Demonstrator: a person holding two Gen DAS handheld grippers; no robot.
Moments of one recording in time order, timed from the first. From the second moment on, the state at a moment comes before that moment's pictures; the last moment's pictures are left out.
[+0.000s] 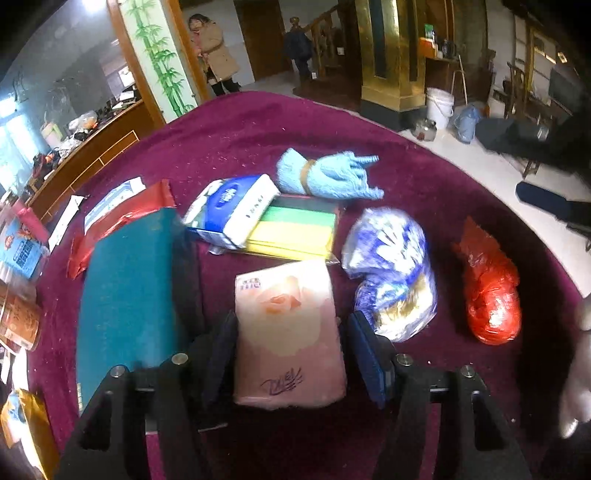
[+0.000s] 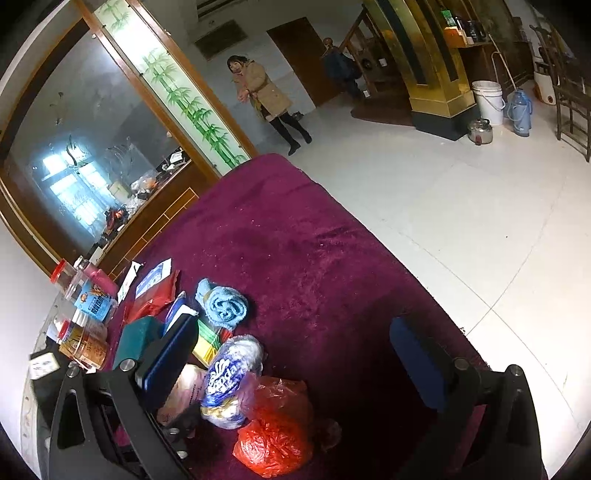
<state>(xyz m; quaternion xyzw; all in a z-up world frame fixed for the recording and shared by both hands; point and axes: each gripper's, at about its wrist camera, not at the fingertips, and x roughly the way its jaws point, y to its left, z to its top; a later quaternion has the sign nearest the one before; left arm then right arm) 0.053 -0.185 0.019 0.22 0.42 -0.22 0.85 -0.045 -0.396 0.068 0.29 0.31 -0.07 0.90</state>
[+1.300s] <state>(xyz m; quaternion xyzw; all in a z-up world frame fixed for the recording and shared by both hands) -0.132 0.084 0.114 -0.10 0.32 -0.24 0.91 0.032 -0.294 0.067 0.08 0.50 0.05 0.86</state>
